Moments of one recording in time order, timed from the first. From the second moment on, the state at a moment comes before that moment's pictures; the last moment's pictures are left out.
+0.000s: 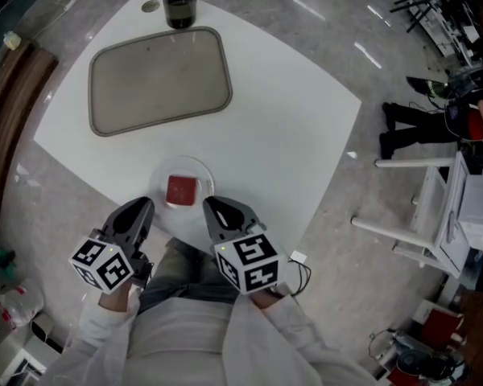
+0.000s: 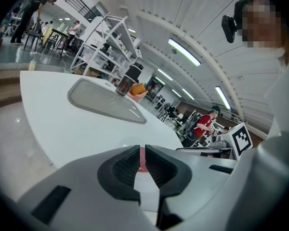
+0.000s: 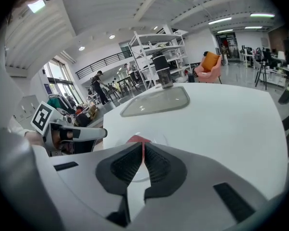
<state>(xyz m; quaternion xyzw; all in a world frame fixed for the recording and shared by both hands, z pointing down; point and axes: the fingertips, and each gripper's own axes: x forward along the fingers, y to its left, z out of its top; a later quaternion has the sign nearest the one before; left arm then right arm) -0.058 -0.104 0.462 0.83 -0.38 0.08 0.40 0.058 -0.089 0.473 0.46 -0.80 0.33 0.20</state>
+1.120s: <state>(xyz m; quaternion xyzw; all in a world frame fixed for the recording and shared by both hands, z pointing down) -0.064 -0.101 0.511 0.79 -0.40 0.13 0.45 0.067 -0.076 0.520 0.47 -0.76 0.40 0.21</state>
